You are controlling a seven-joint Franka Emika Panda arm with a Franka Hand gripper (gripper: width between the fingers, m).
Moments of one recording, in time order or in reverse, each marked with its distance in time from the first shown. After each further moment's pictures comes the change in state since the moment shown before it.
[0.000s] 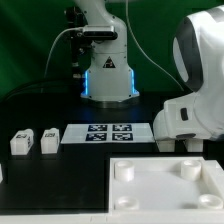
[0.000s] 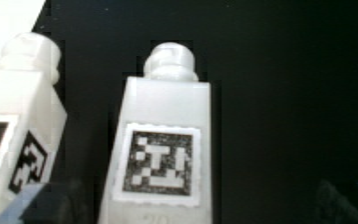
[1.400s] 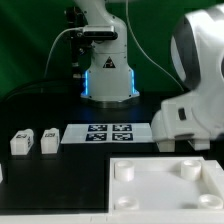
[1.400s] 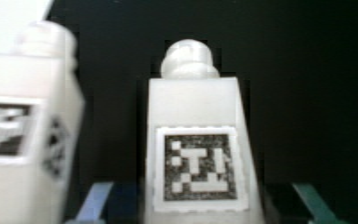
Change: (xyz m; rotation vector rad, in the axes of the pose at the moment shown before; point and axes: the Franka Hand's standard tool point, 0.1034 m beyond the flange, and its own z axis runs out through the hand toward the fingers) arm -0.013 0.012 -0.040 0.011 0.022 -0.057
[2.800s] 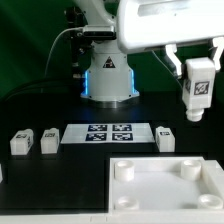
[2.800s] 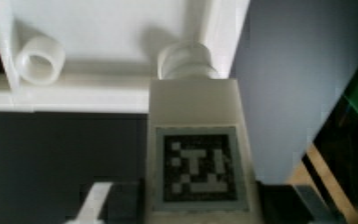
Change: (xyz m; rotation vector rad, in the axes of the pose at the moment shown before) arm -0.019 0.034 -0.222 -0.070 1.324 -0.082
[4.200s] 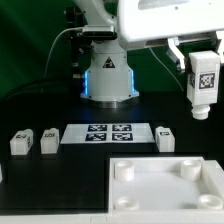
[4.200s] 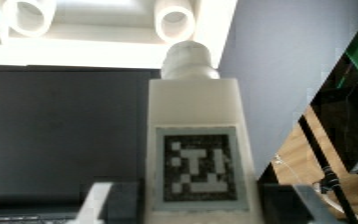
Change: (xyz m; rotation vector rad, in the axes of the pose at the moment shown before) arm 0.004 -0.001 0.002 0.001 0.079 0.002
